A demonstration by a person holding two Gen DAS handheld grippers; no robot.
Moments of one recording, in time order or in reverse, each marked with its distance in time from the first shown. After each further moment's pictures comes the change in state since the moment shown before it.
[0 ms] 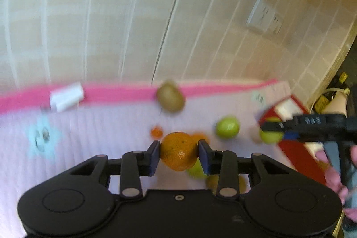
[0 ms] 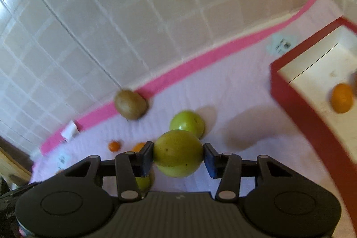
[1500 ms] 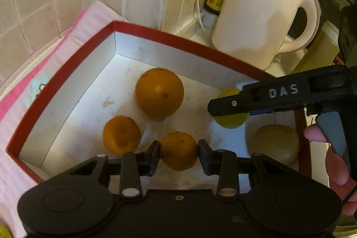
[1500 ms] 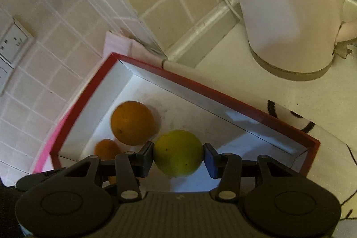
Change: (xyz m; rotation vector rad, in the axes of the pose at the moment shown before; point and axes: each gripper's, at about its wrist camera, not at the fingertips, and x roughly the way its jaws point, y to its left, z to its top) left arm 0.261 -0.350 -0.028 0.584 0.419 -0.378; right arm -0.074 -0.286 0.024 0.393 -0.057 -0.276
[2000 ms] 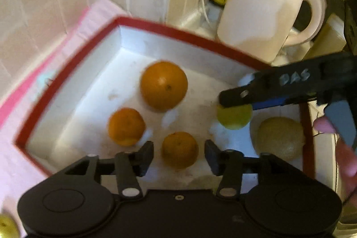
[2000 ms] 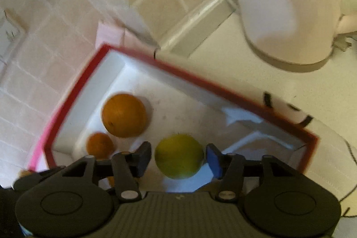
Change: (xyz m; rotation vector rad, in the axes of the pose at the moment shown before) left arm -0.015 -0.003 0.001 0.001 0.013 0.052; right arm -0.015 -0.008 0.006 0.017 -0.008 0.011
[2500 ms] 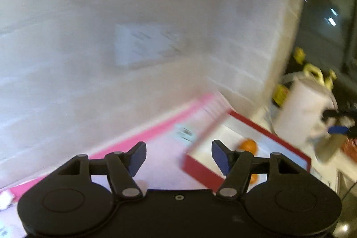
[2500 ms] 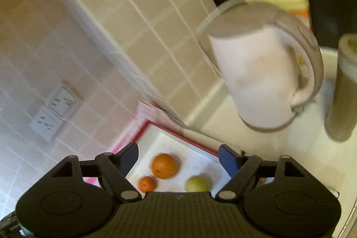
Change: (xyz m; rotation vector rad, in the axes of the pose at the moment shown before) left arm -0.256 0.086 -0.071 -0.291 -0.412 0.305; right arm -0.159 0.016 0.001 -0.016 -0.298 0.127
